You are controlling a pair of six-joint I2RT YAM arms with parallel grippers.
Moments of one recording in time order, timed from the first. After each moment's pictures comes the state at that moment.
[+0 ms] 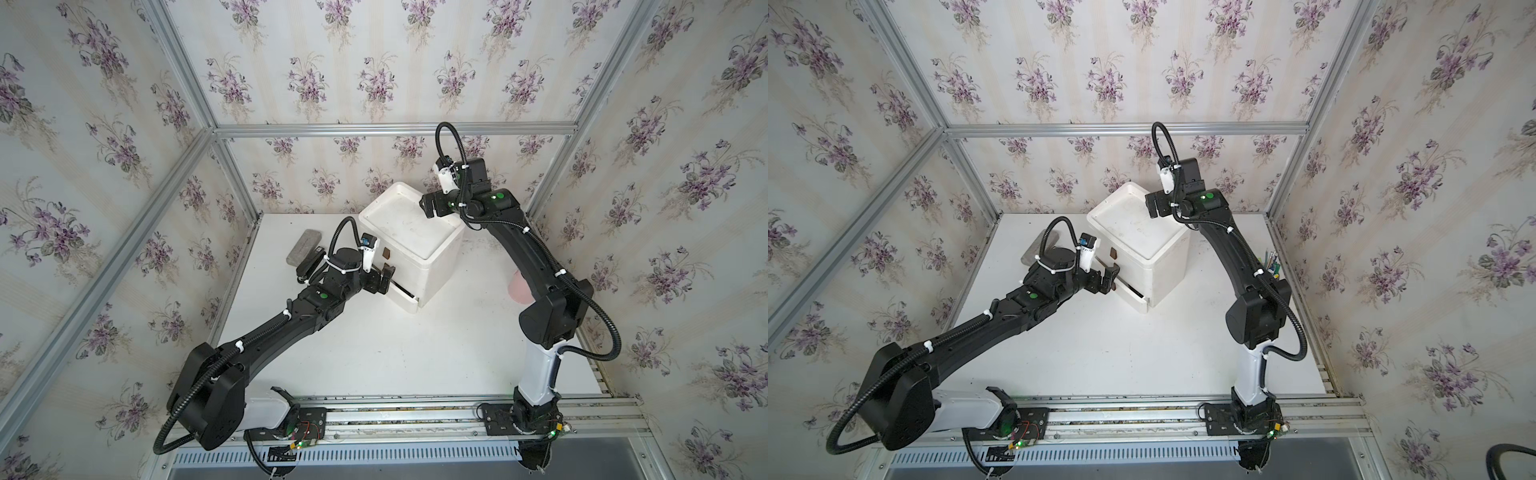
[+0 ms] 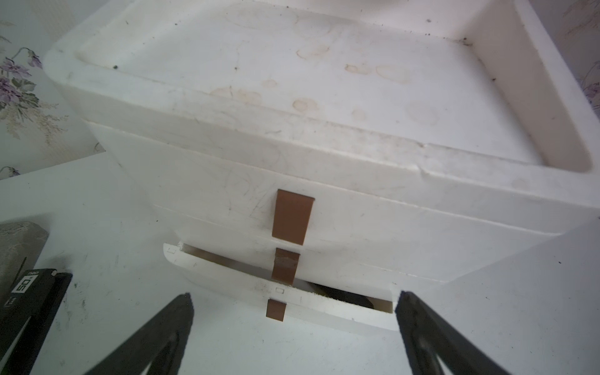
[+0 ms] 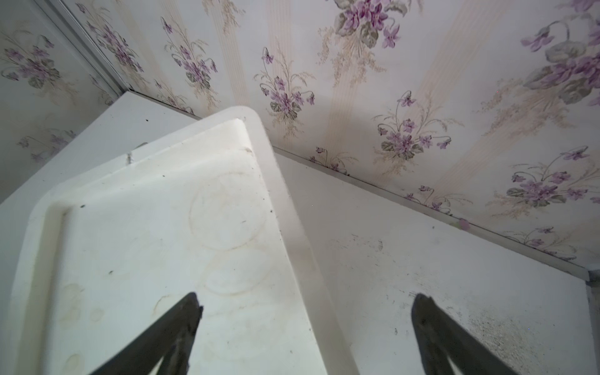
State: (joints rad) left arm -0.57 1.35 0.90 0.01 -0.03 -0.08; right arm 0.40 1.96 2.11 -0.78 -0.04 -0.04
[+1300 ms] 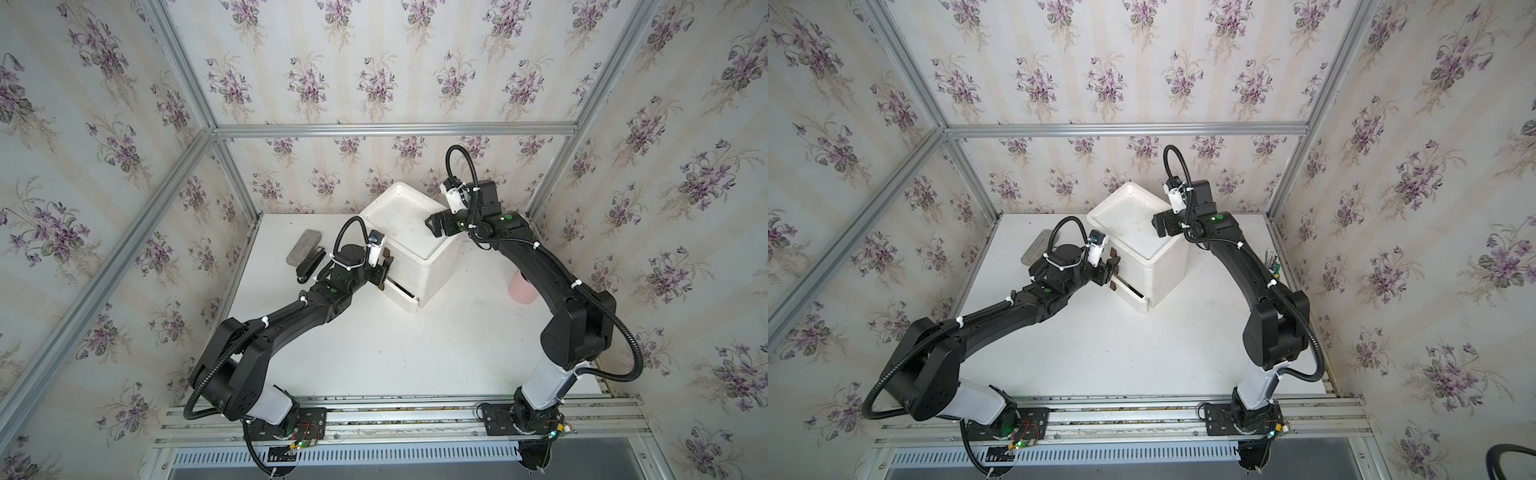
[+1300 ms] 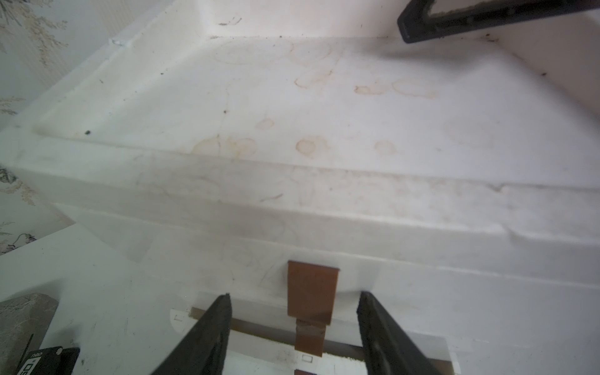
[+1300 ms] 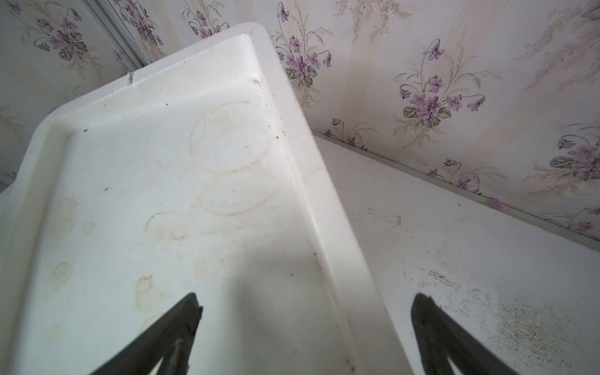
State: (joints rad) left arm -0.54 1.50 0.91 0.25 -0.01 0.07; right arm 0.35 1.76 1.68 -0.55 -0.17 -0.06
